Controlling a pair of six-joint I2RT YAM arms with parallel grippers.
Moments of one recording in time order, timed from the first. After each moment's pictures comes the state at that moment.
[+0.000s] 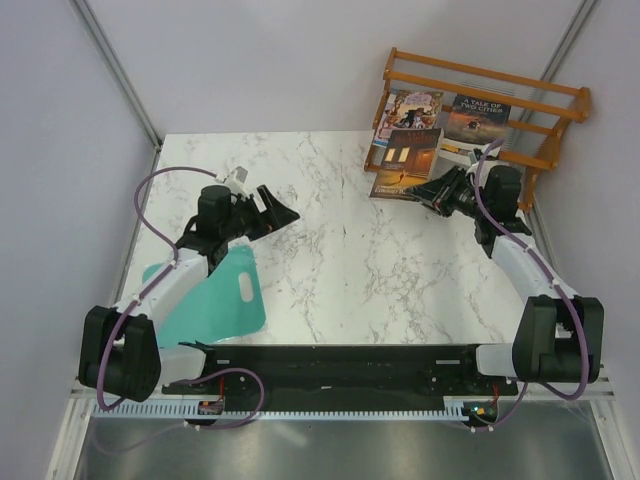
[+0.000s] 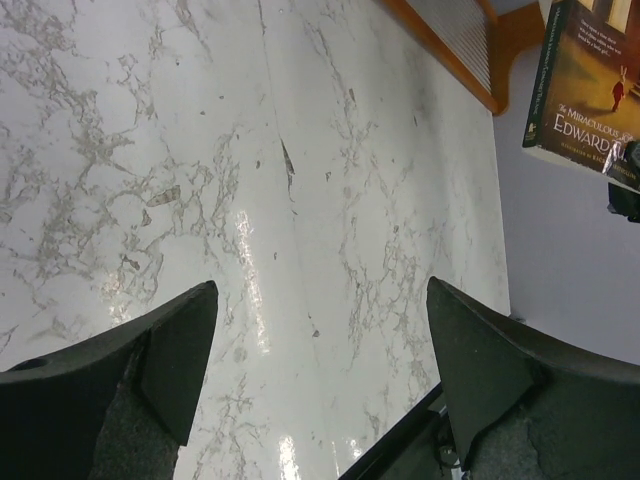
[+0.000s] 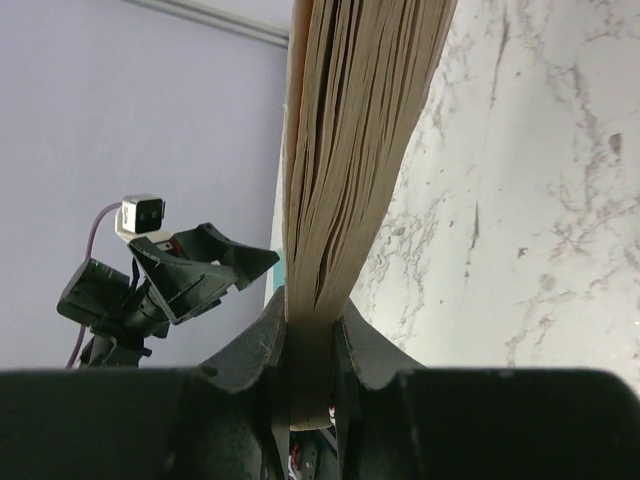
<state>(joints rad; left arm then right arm) -0.25 1.26 0.78 0.04 0.42 -0.69 -0.01 1.33 0.85 0.20 -0.77 0.95</state>
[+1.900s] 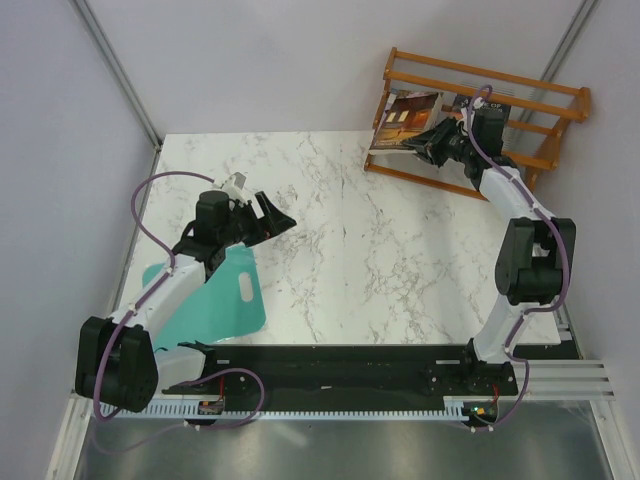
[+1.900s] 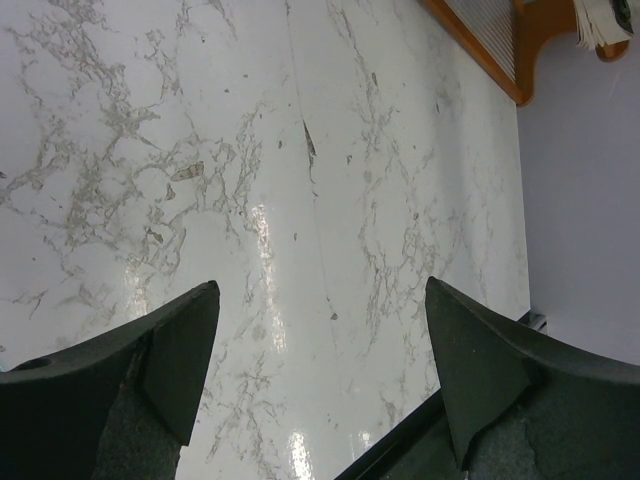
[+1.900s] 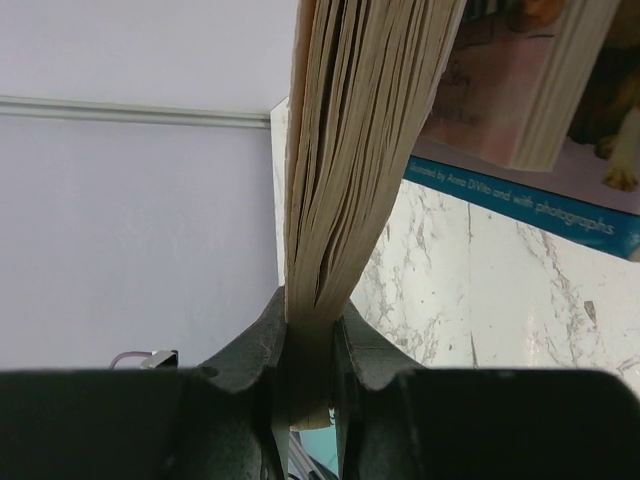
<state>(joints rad) -0.25 1.21 0.75 -0.03 0.39 -0.66 -0.03 1.84 1.47 -0.01 -0.67 1.00</state>
